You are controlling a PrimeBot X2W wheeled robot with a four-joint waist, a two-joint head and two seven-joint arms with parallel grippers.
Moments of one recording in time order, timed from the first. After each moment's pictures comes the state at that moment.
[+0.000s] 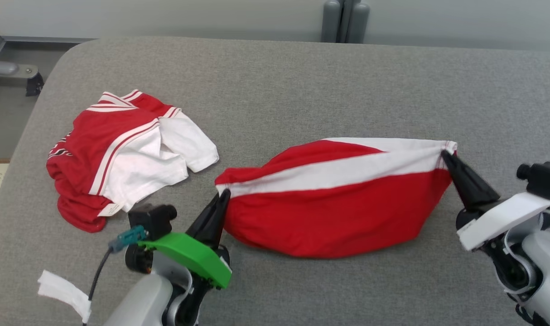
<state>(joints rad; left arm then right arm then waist) -0.29 0.20 -0.55 0.34 -0.80 -0.07 -0.13 -0.33 -0.57 0.53 0.28 0.99 0.13 -0.26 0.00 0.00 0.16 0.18</state>
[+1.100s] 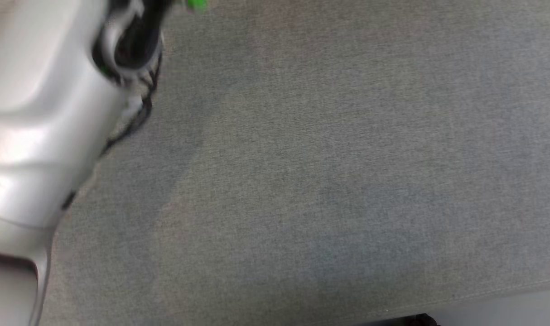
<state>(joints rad) -1.32 0.30 -0.77 0.39 -1.06 -0.13 -0.24 -1.13 -0.72 0.29 0.21 0.95 0.13 -0.26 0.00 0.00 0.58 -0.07</state>
